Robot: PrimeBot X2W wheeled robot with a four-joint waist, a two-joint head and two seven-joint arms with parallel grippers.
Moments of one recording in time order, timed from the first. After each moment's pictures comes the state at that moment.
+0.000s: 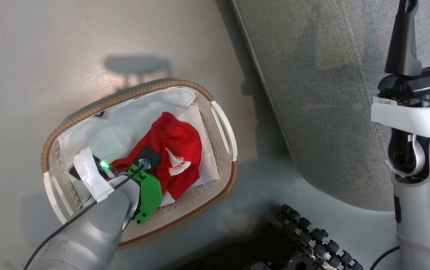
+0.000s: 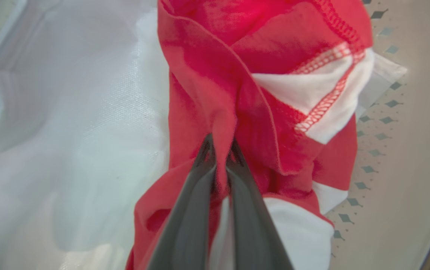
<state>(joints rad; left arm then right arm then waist) -0.81 0.12 -1.00 1.23 -0.36 -0.11 -0.14 -0.53 -0.05 -0.02 -0.19 0.29 0.13 -0.26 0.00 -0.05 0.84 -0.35</state>
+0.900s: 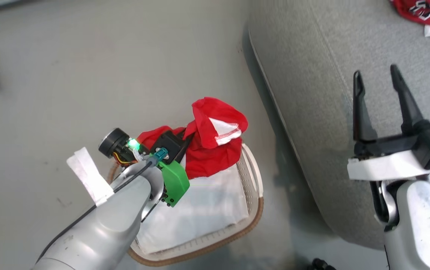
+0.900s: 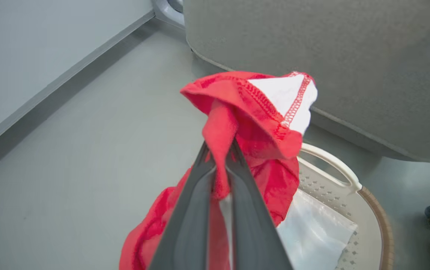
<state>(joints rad) -0.78 0.16 -0.96 0.88 -0.41 -0.12 -0.26 -0.31 -0.05 -0.03 -0.04 0.06 0.13 -0.26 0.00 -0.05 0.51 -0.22</state>
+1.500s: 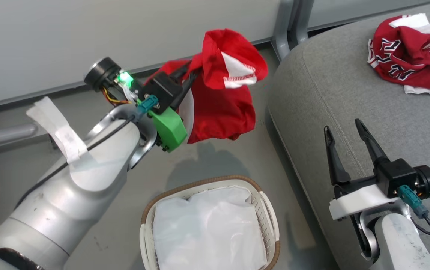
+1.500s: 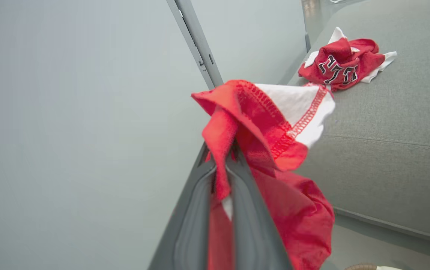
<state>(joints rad) -0.95 0.27 -0.94 0.61 -0.40 -0.13 -0.23 -0.20 -0.05 0.03 0.11 0.03 0.13 -0.26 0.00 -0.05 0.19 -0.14</state>
